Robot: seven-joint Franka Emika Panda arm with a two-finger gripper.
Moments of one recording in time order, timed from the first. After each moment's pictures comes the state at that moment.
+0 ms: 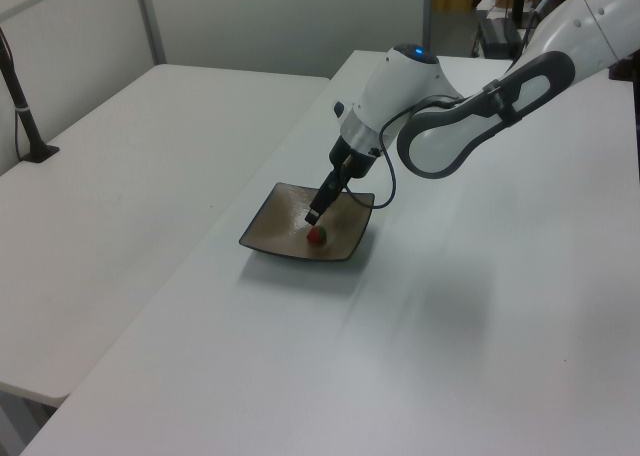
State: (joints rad) arm 0.38 0.62 -0.07 -1.57 0.14 2.73 0.11
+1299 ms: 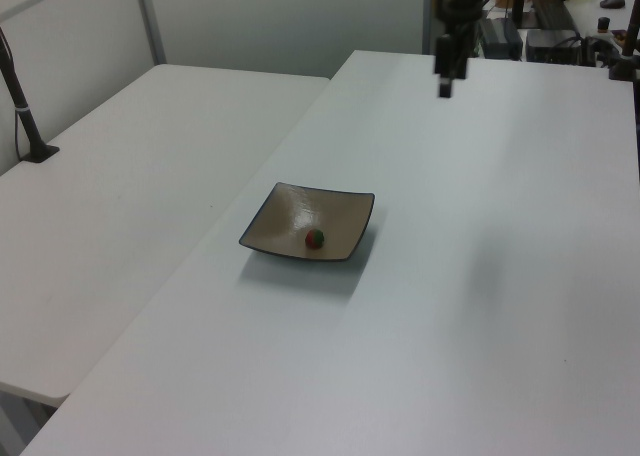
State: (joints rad) arm 0.27 0.08 -0.11 -1.58 0.05 1.65 0.13
